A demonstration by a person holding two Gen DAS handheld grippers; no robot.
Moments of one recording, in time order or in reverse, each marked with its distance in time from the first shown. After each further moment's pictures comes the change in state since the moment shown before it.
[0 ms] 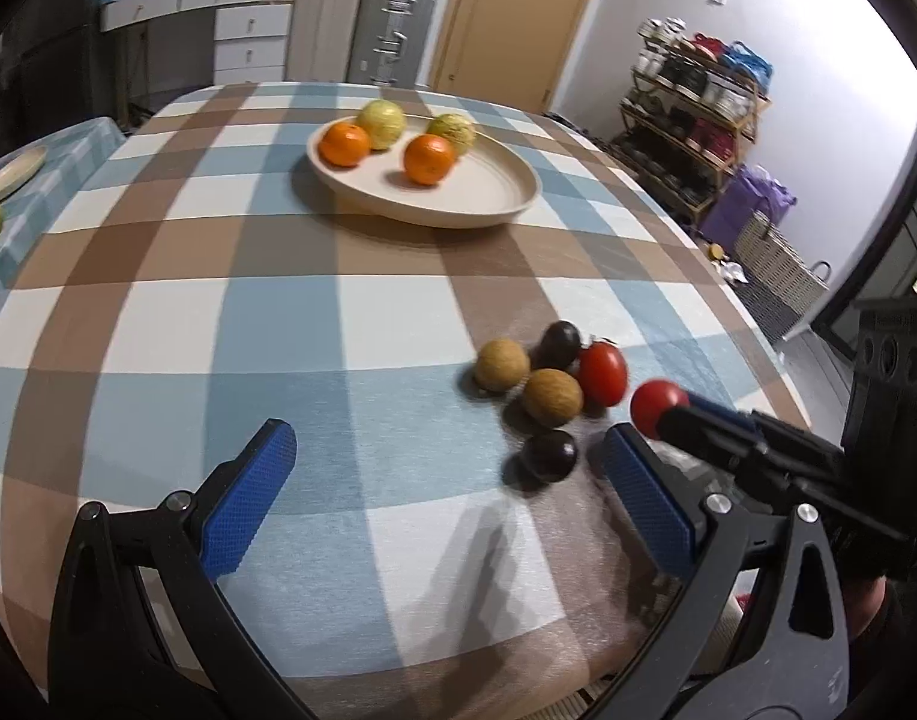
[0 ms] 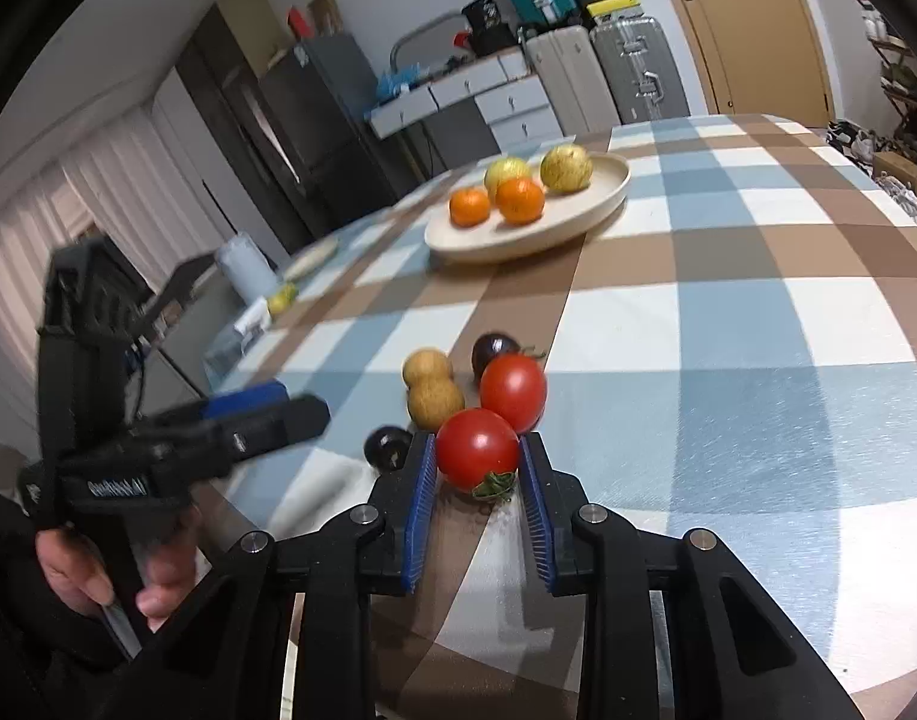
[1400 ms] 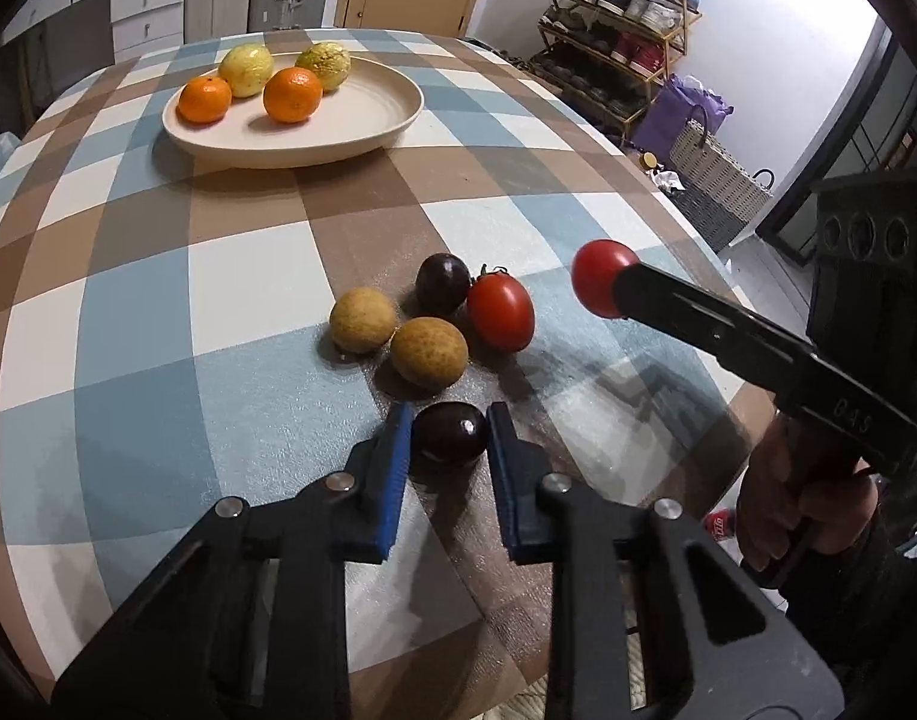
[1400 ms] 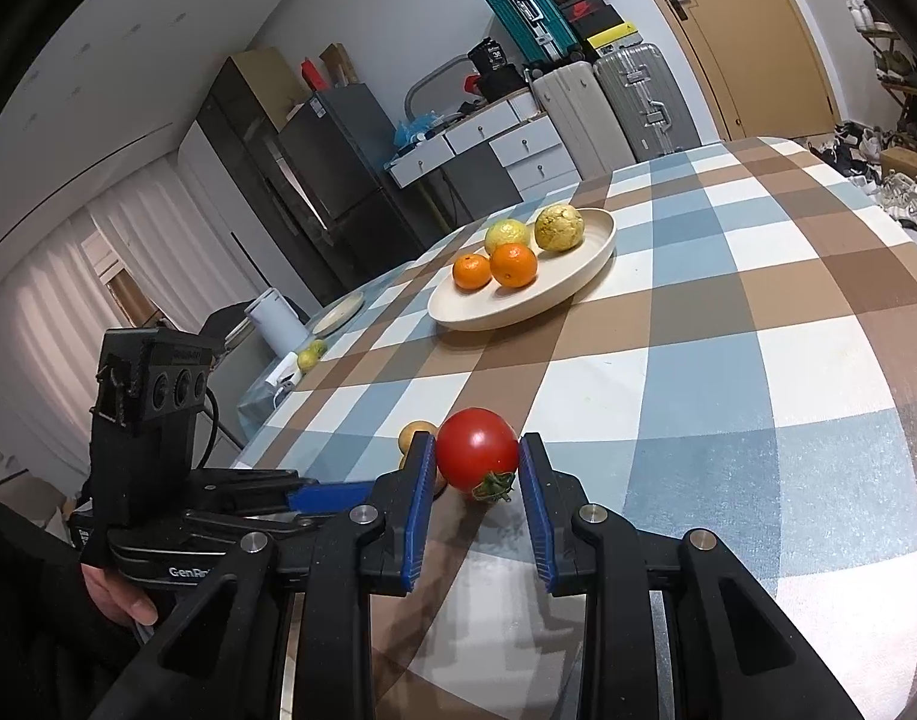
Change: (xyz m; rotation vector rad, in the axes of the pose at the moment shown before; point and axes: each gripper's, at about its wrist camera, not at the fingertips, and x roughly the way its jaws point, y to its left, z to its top) left arm 0.034 -0.039 0.000 0.143 0.173 -0.146; right arm -0.019 -0.028 0.017 0.033 -0.092 0.090
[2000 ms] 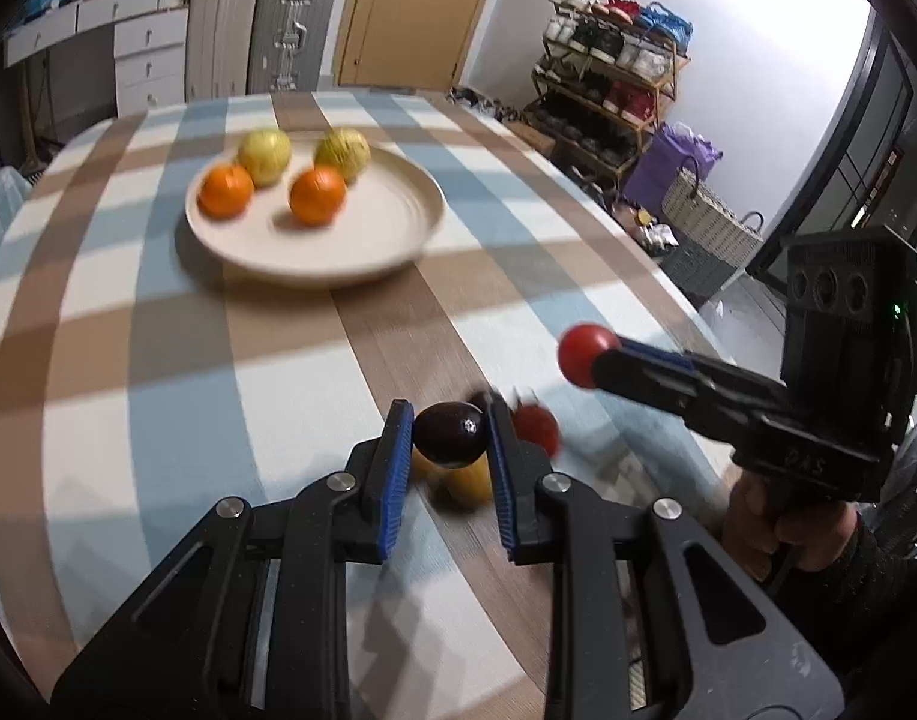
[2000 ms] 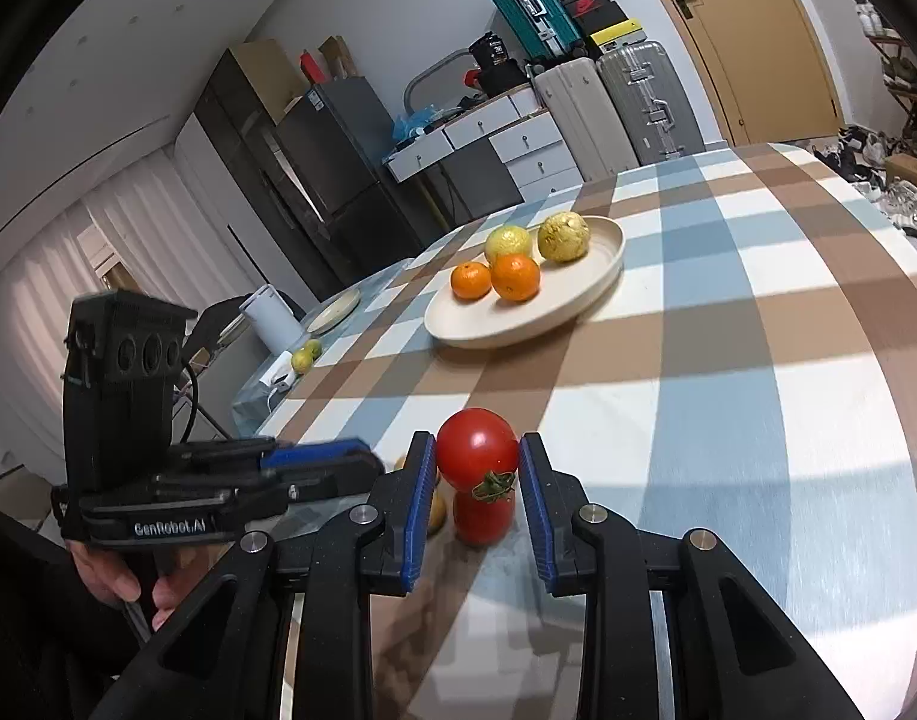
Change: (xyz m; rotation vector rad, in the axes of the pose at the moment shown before) left arm -0.029 0.028 0.046 0.008 -0.131 -0.015; right arm 0.019 0.001 0.024 -0.011 0.022 -0.007
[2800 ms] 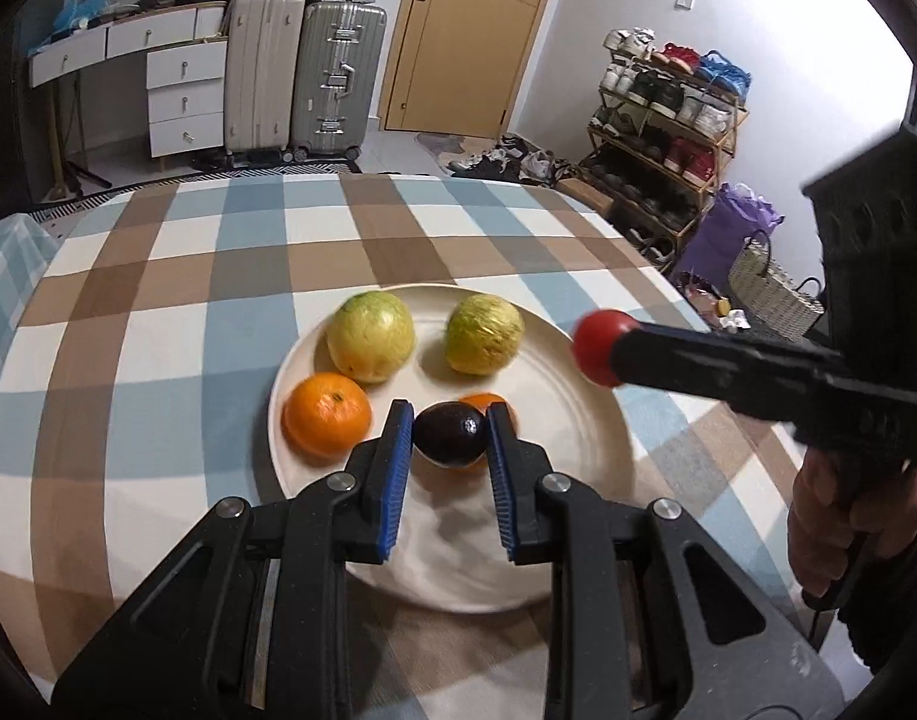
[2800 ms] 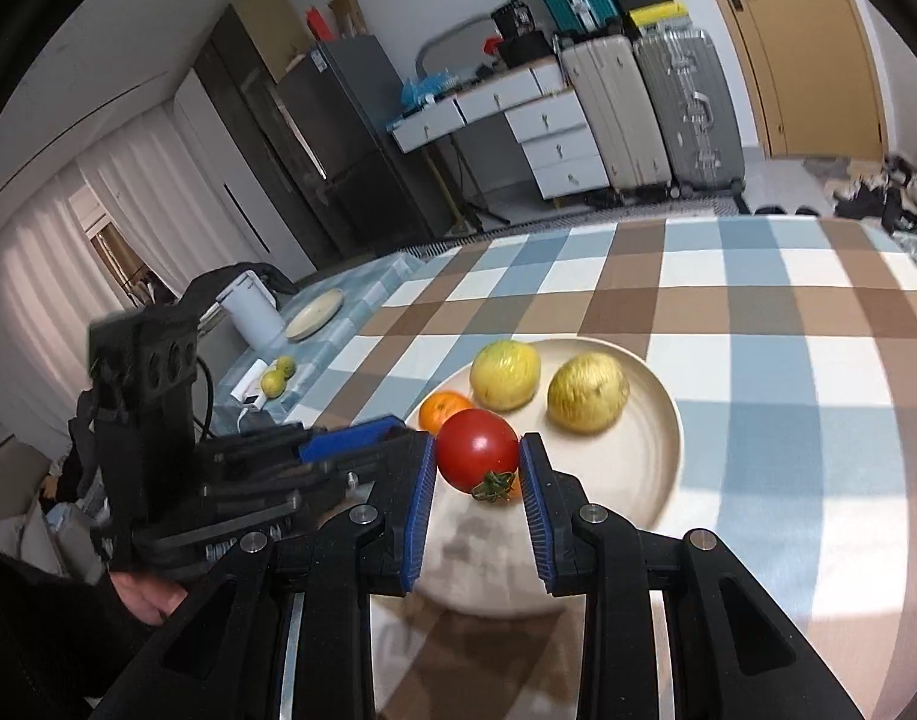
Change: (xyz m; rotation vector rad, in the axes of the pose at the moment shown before) left arm 0.080 0.103 0.145 -0.034 -0.088 0.095; right arm 0.120 -0.015 0.161 -0.063 0.121 -0.003
